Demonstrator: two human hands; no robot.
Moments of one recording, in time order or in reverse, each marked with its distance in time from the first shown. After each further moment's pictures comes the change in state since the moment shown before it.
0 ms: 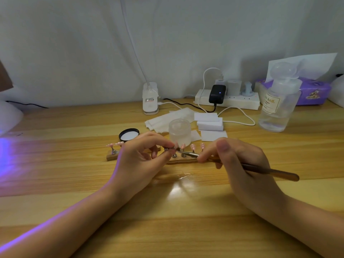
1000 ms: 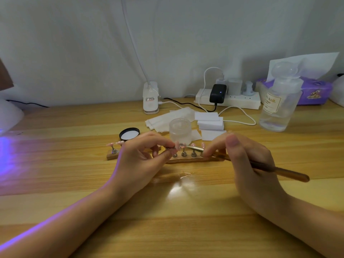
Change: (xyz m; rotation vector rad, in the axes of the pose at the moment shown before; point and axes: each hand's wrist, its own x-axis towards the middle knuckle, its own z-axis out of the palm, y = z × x) left_hand 0.001 -0.002 0.000 0.022 -0.012 -0.001; right_hand 0.001 -0.001 -0.003 0.062 0.023 0.063
